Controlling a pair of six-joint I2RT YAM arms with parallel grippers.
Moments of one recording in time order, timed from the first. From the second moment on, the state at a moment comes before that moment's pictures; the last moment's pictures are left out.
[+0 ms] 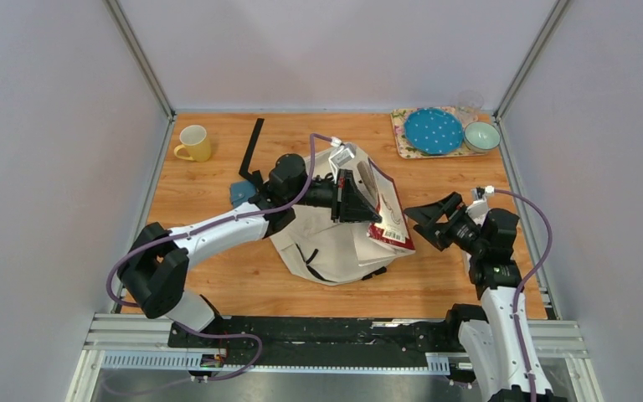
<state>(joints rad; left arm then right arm) -0.79 1.51 1.03 0.54 0.91 -0.66 -0.11 0.62 0.42 -0.15 -0.73 0.96</state>
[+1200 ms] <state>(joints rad) -0.69 1.64 0.70 1.28 1.01 -1.17 0.17 0.93 0.35 0.26 -0.87 1.09</state>
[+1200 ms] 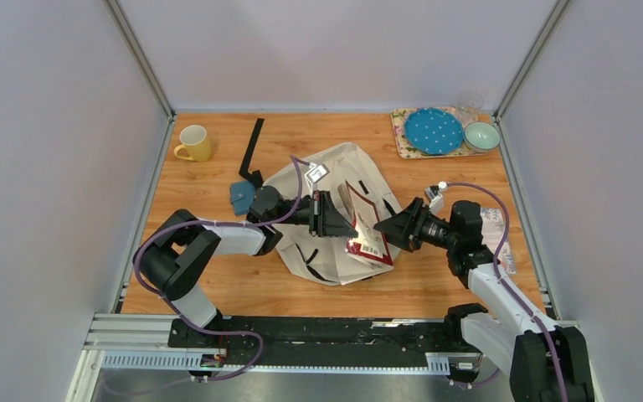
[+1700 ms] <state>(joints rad) -0.67 1.52 0.37 0.79 0.85 -0.89 0.30 1.00 0.29 0.09 -0.73 0.98</state>
